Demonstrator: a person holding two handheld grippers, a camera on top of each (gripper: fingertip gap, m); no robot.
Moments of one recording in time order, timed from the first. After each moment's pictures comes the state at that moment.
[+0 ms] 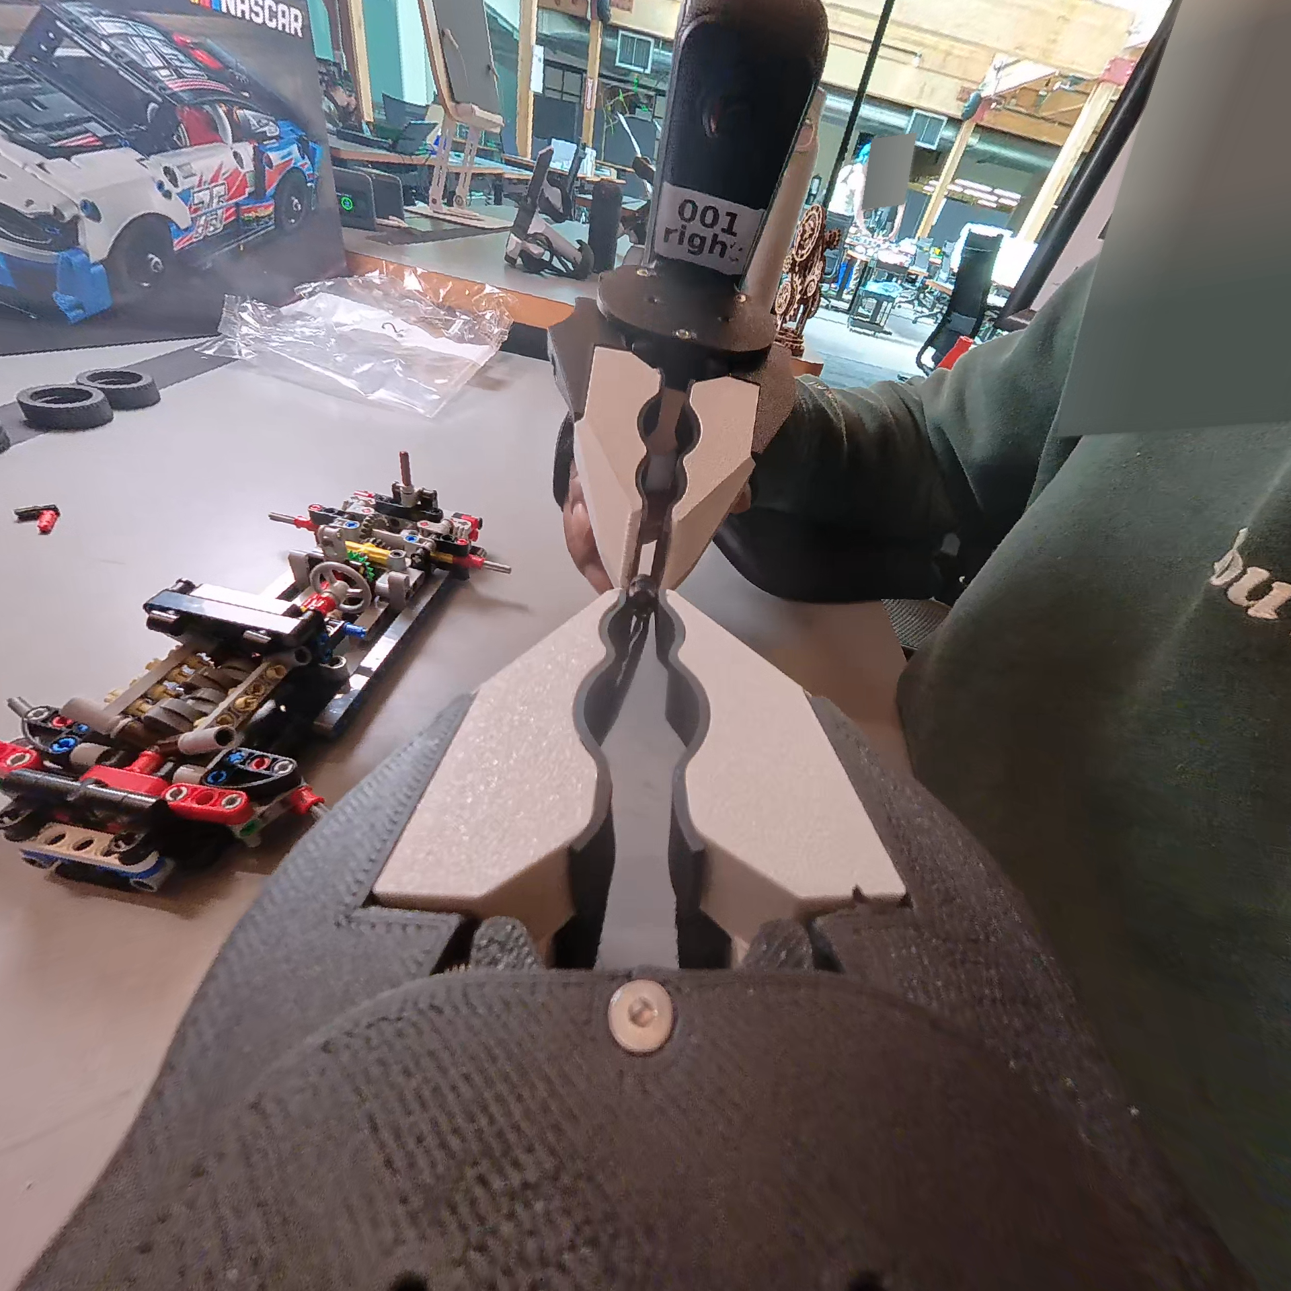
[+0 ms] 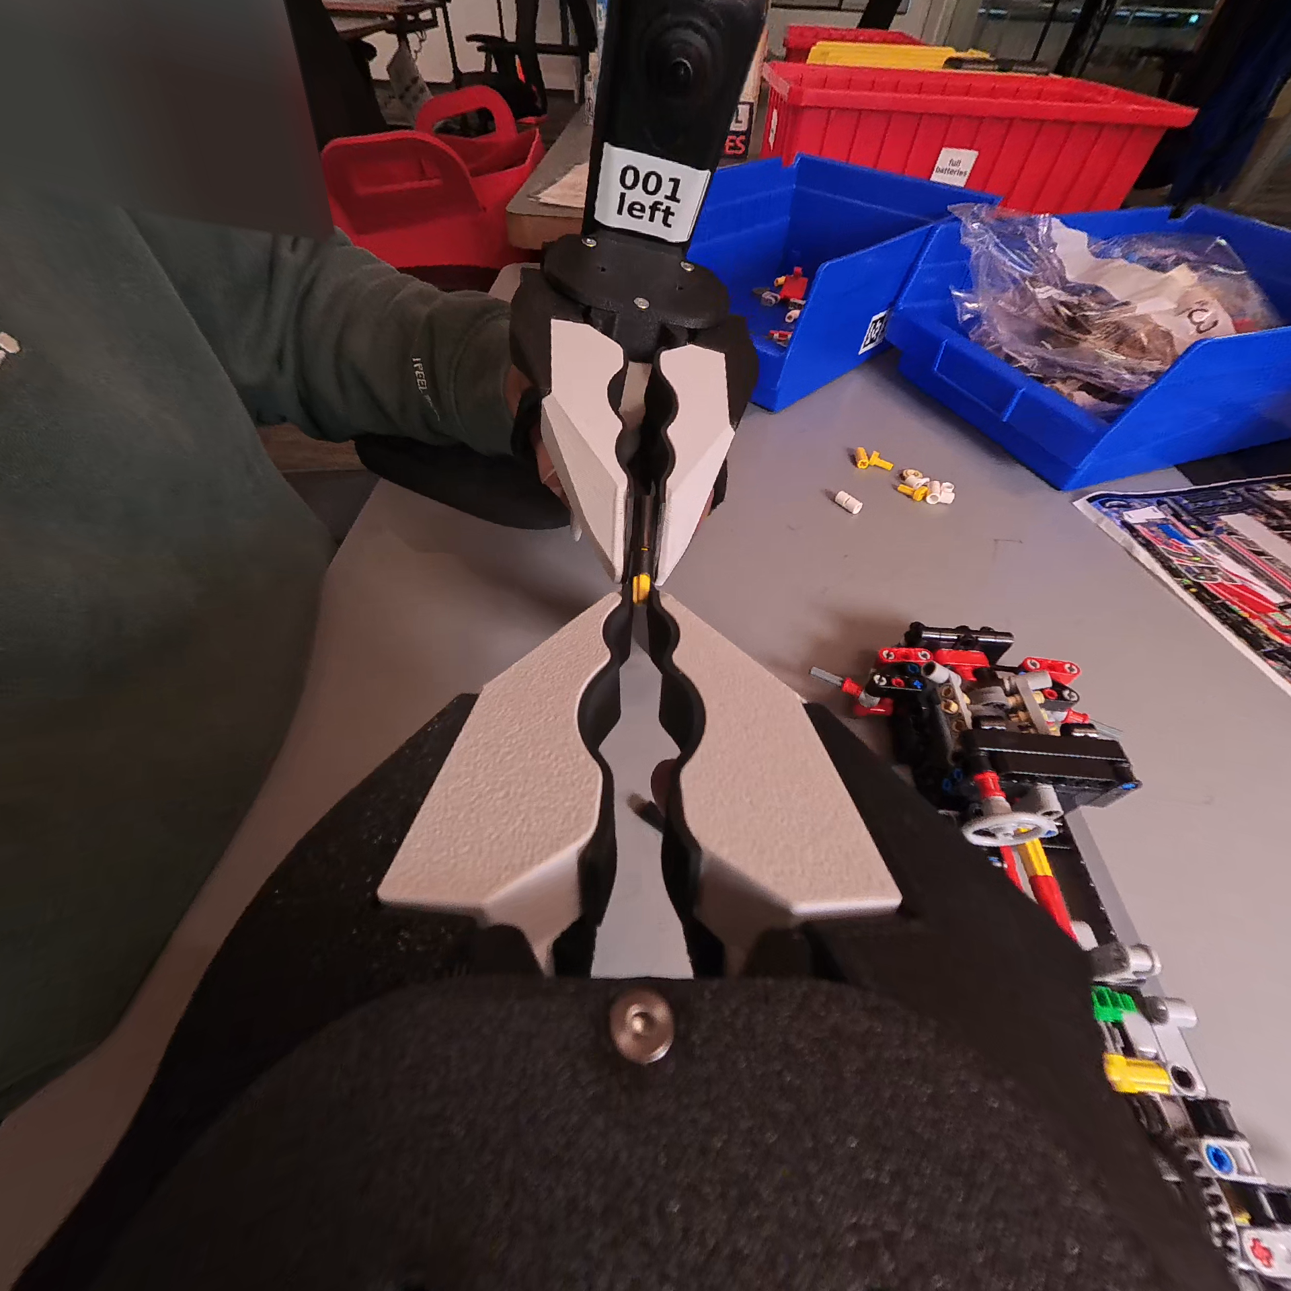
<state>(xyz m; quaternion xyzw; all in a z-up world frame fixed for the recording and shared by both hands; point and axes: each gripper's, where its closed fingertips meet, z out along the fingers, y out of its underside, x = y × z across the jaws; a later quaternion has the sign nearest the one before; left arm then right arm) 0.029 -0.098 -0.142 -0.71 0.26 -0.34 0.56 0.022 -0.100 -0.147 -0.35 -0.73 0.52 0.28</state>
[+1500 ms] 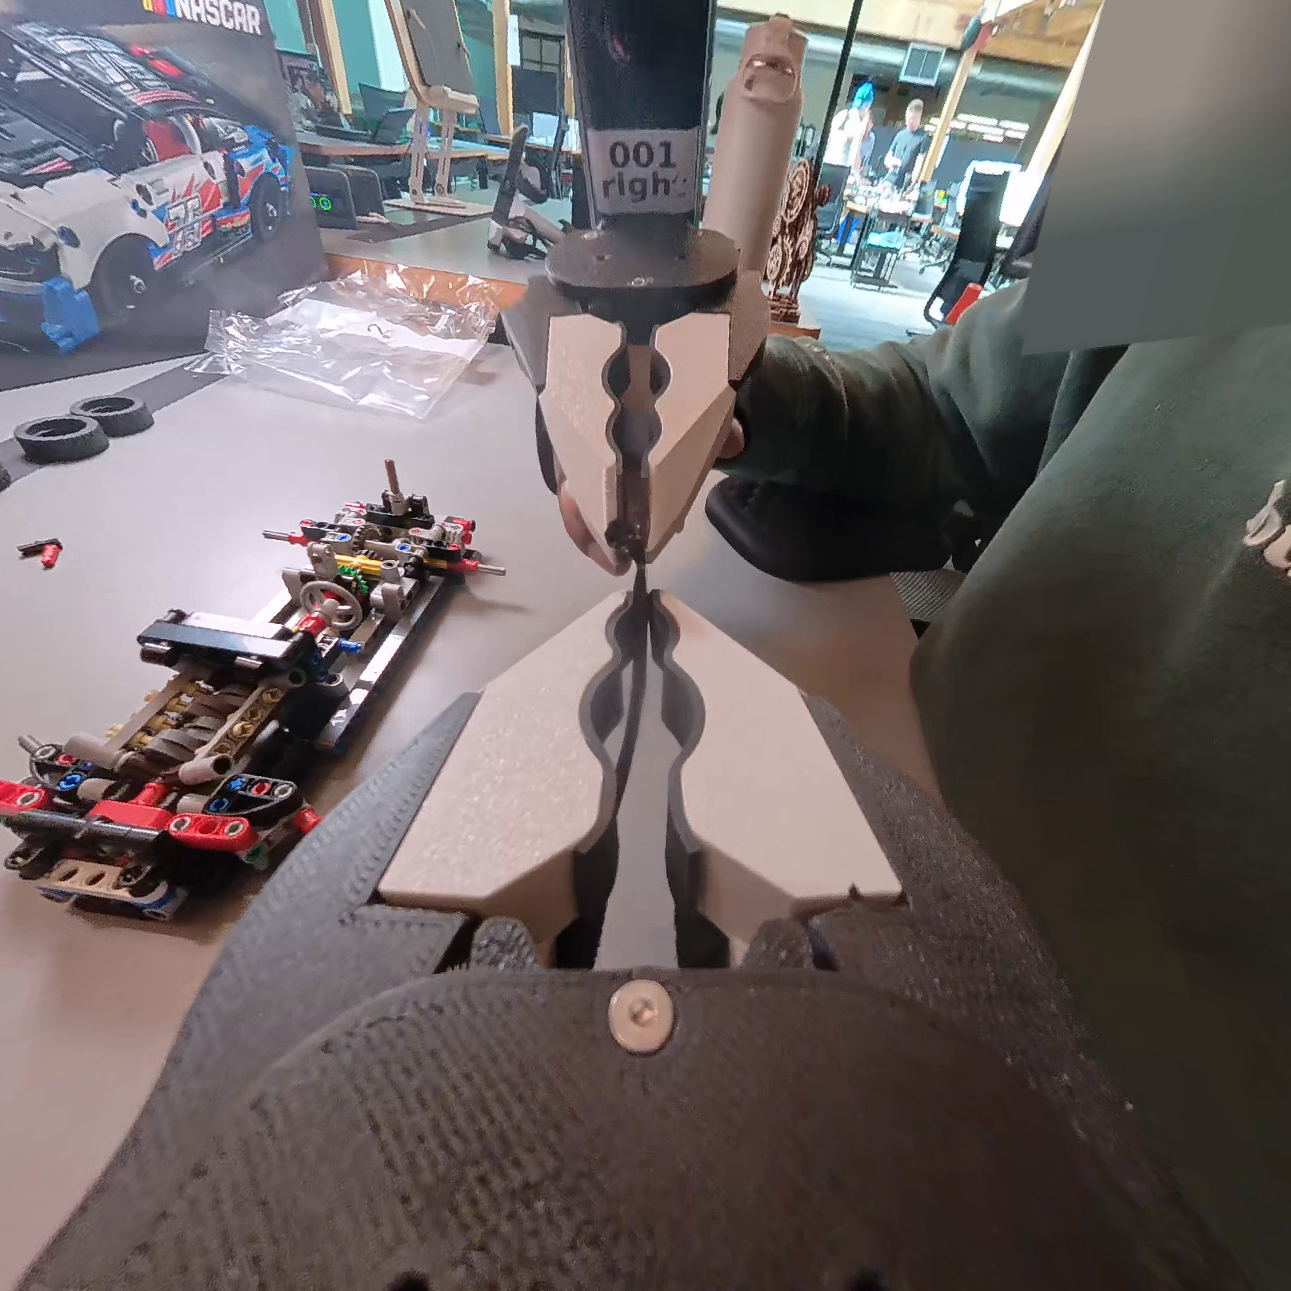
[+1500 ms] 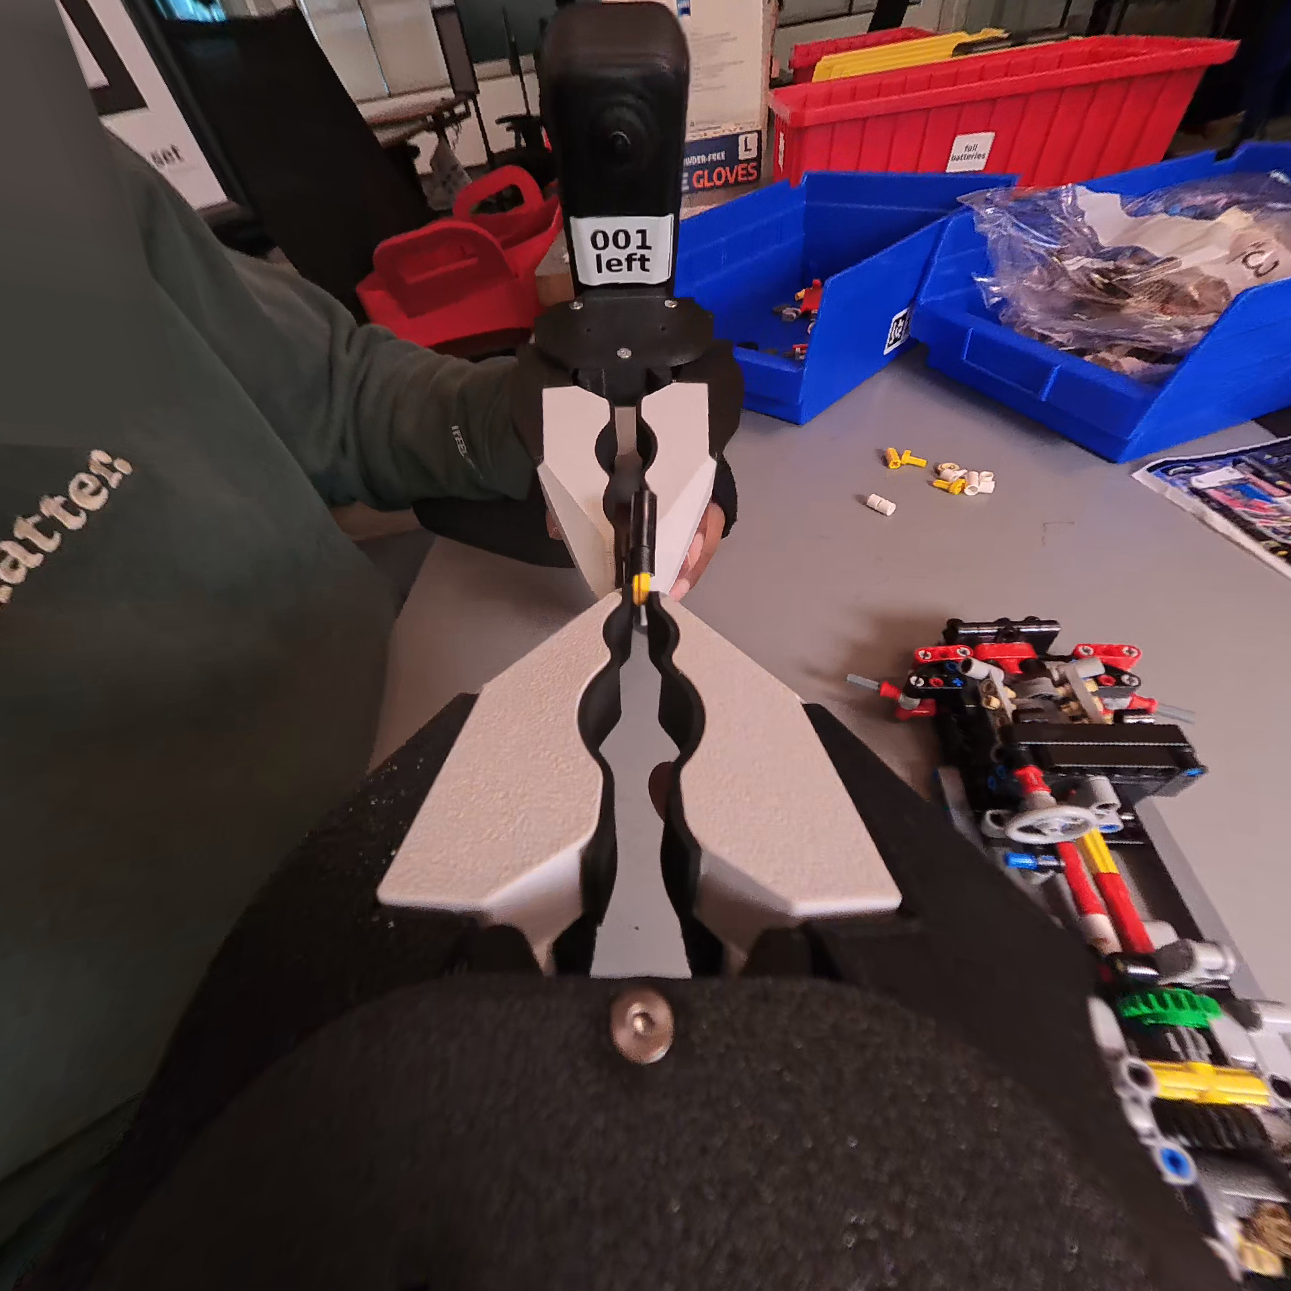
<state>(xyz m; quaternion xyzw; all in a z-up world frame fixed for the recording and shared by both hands) 0.035 -0.100 -0.143 -0.70 0.29 -0.32 0.57 0.025 -0.099 -0.132 -0.38 -0.69 0.57 0.22</state>
